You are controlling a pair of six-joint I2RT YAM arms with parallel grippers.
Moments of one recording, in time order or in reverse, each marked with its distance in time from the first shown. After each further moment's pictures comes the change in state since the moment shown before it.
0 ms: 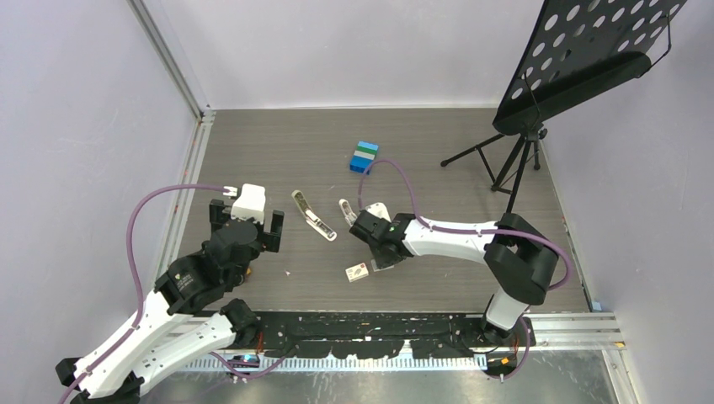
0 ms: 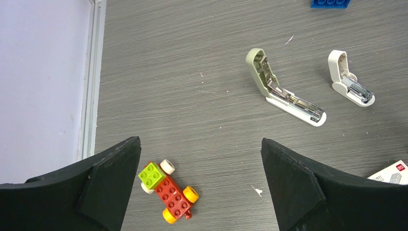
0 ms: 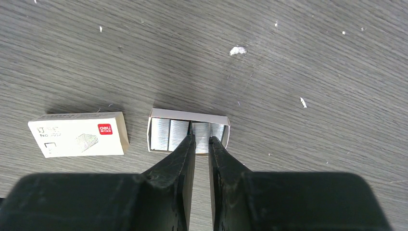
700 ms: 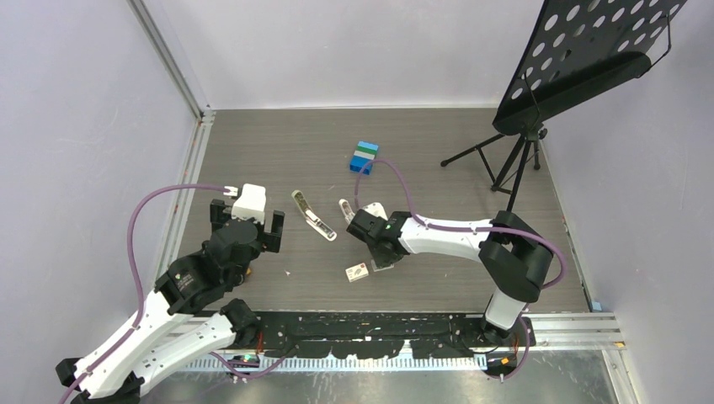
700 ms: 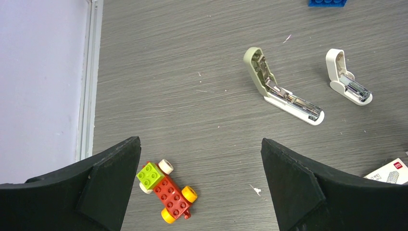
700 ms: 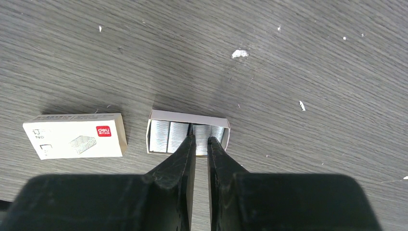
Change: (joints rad) left arm 0.006 0.001 -0.001 0.001 0.014 0.000; right arm 0.000 0.035 0.034 -0.029 -0.007 -0.029
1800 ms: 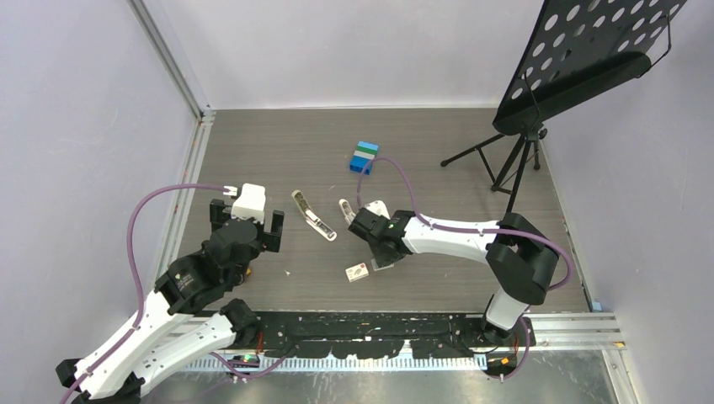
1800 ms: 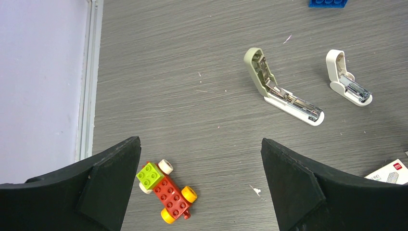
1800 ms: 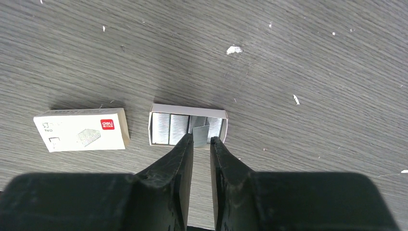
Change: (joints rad) left arm 0.006 0.000 0.000 0.003 0.005 0.000; right arm -0.001 -0.038 0.002 -0.021 0.008 0.014
